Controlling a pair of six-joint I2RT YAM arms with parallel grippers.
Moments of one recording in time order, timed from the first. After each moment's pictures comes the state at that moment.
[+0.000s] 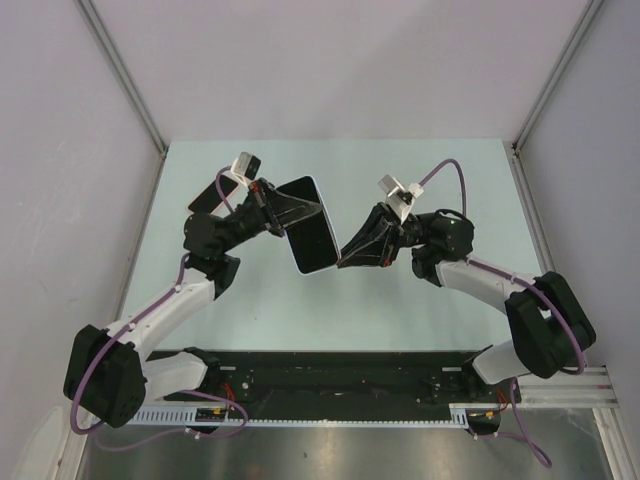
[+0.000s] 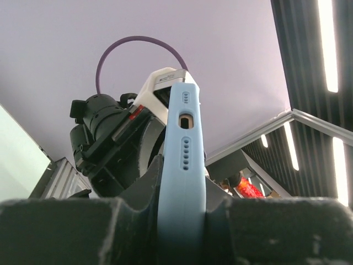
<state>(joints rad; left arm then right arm) -0.47 1.15 0.73 0.95 0.72 -1.64 0.56 1.46 0.79 1.53 -1.19 1.04</state>
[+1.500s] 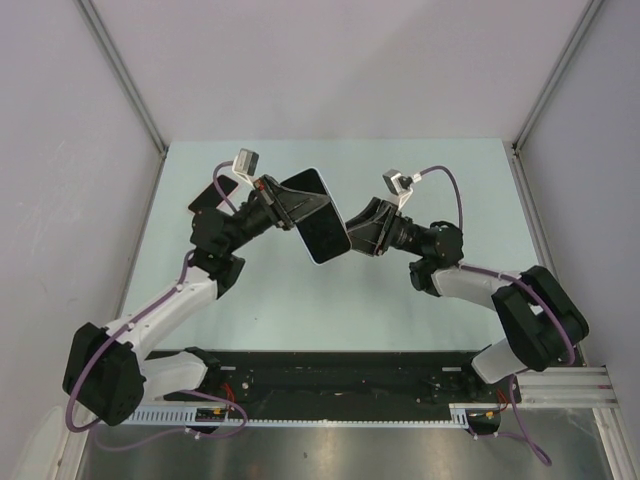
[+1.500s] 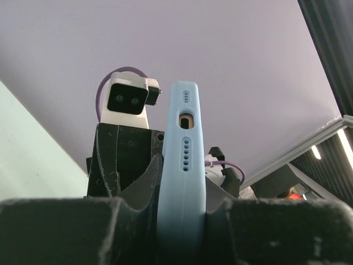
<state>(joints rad) -0.52 1.15 0.77 0.85 0.58 -1.37 0.57 1.51 0.68 1.52 -0.80 1.31</state>
